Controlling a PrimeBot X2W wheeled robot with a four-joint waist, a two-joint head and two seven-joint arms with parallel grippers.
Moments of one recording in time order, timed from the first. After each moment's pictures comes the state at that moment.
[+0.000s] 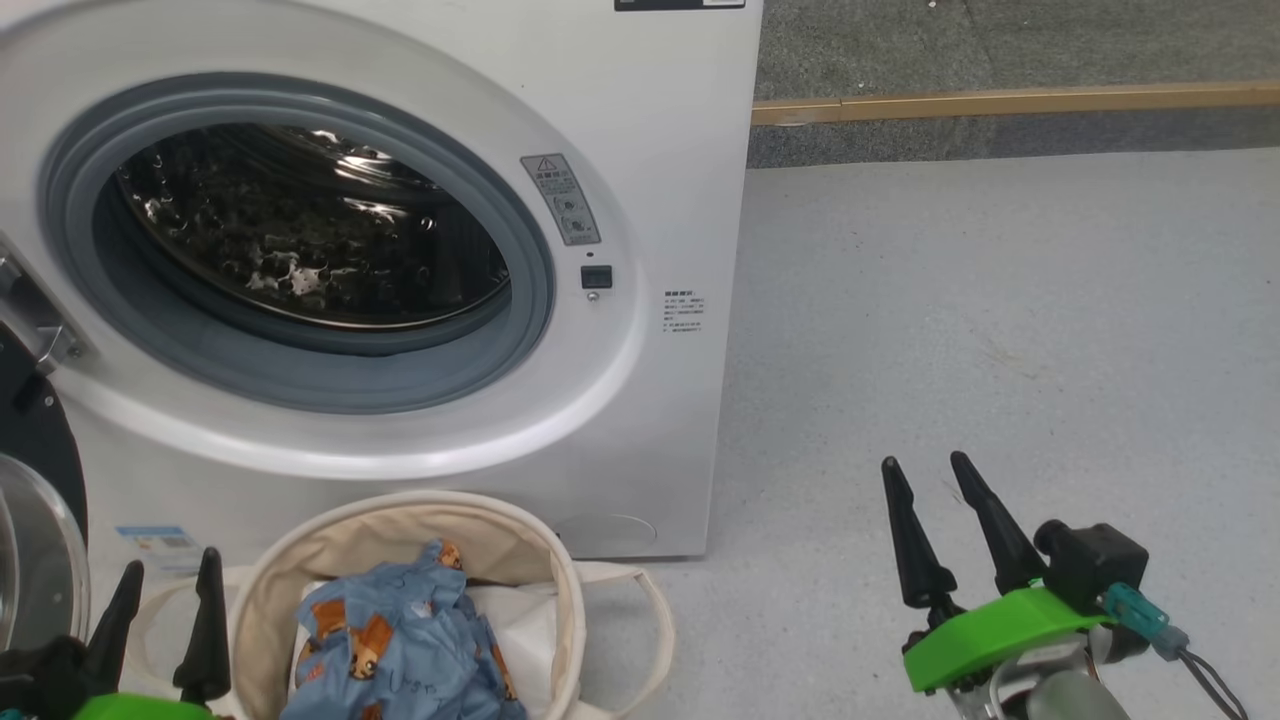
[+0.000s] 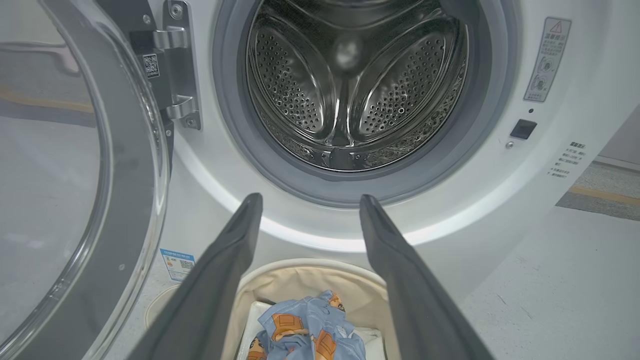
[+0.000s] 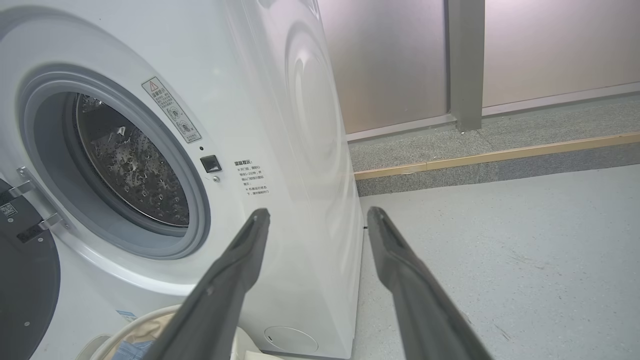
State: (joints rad) left arm -0.06 0.35 -0.03 0.36 -0.51 -0.05 -0.25; right arm -0.13 -0.05 0.15 0.29 0.30 0.12 -0.25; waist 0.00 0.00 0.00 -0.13
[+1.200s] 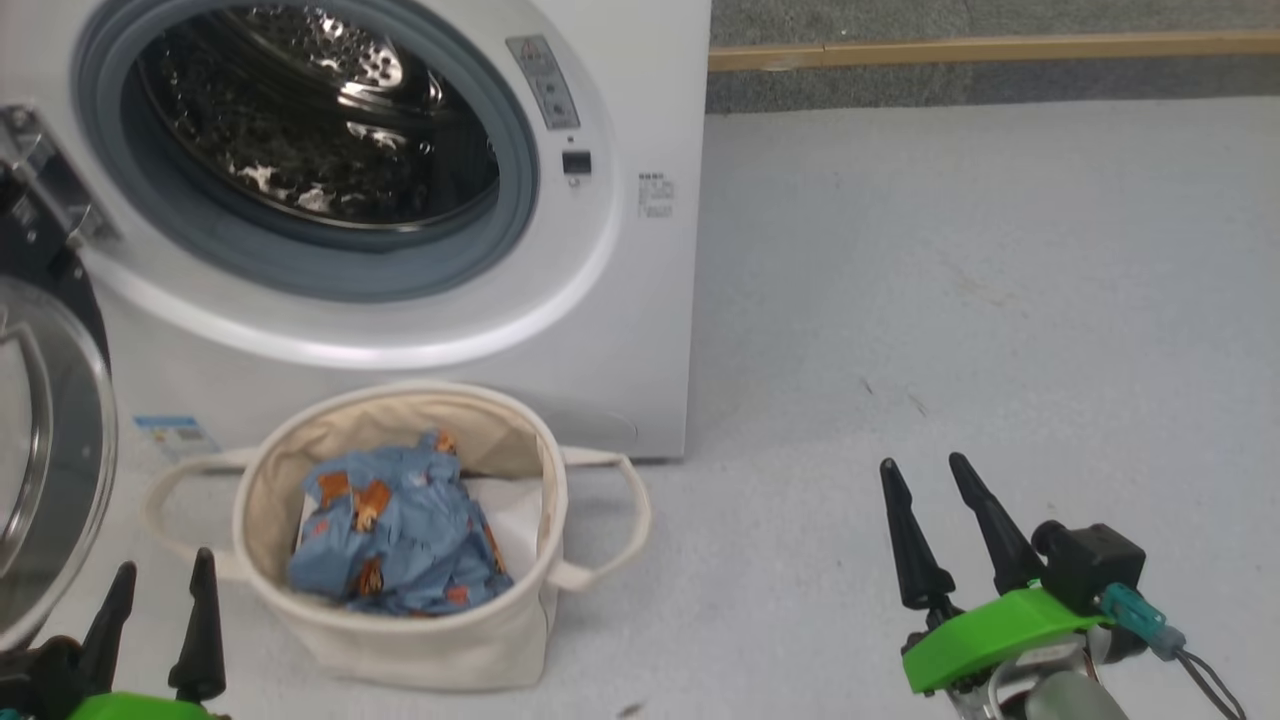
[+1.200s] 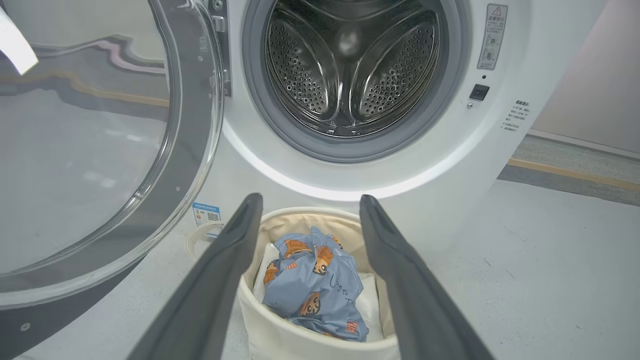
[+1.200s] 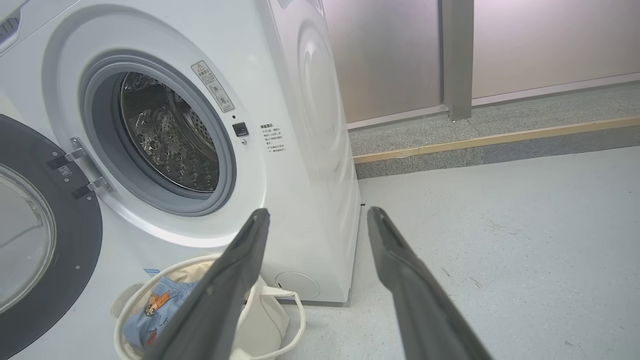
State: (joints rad) left arm -0.06 0.35 -0.03 0.36 -0.51 -0.03 -0.25; right arm -0.14 -0.05 0.15 0.30 0.29 0.12 -0.25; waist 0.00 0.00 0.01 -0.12
